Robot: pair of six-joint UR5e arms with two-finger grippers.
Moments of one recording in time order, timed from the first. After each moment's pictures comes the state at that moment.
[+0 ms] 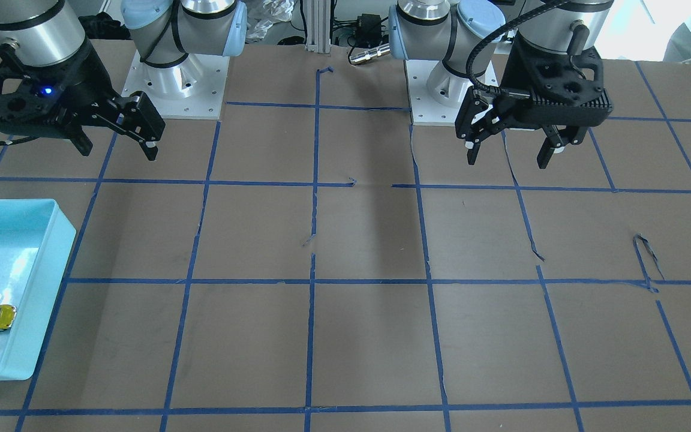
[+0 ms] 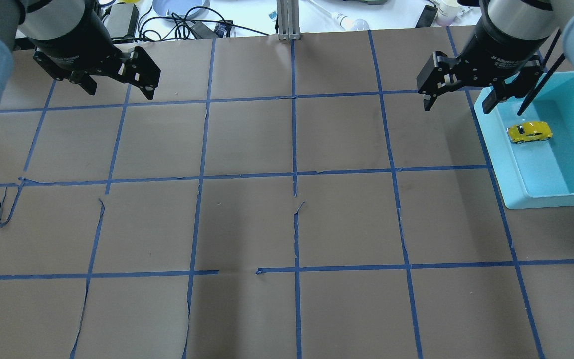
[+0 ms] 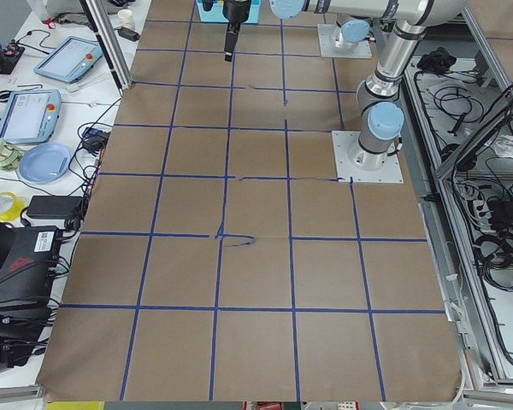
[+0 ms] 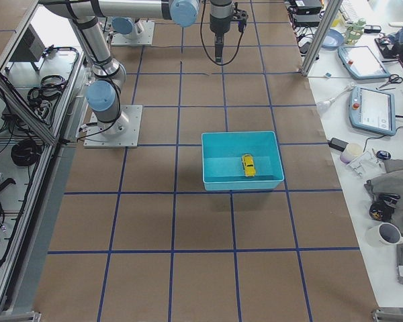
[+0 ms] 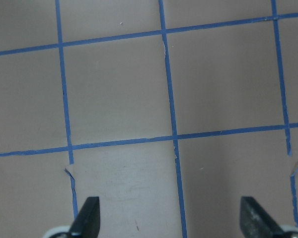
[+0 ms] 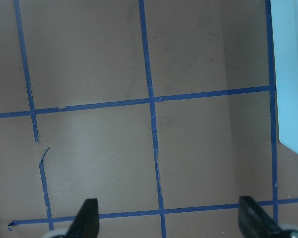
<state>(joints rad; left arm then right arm) -1.57 -1.55 -1.54 -1.45 1.63 0.10 1.52 -1.60 1.60 -1.60 -1.54 0.04</state>
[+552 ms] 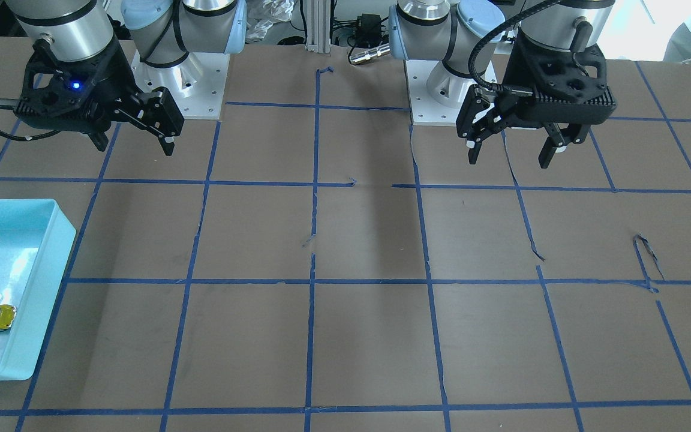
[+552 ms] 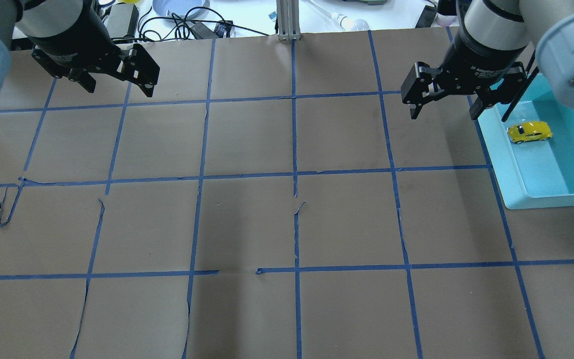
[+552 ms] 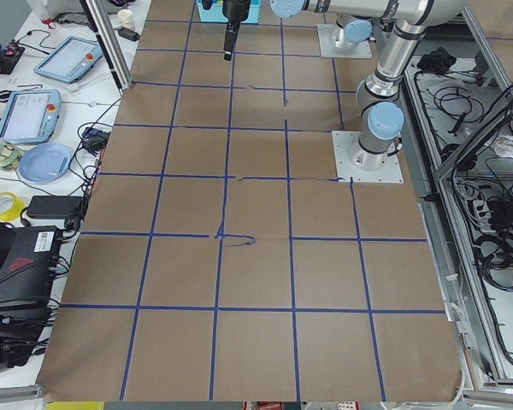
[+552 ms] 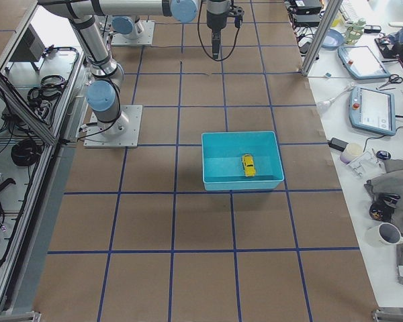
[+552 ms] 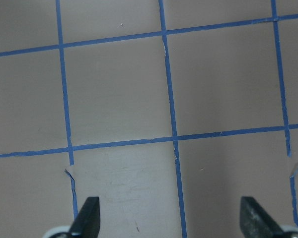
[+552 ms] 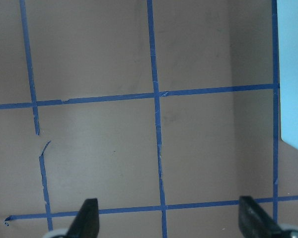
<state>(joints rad) -1.57 -1.55 -1.53 -1.45 1.62 0.10 1.57 -1.61 1.60 -1.60 -1.57 0.06</state>
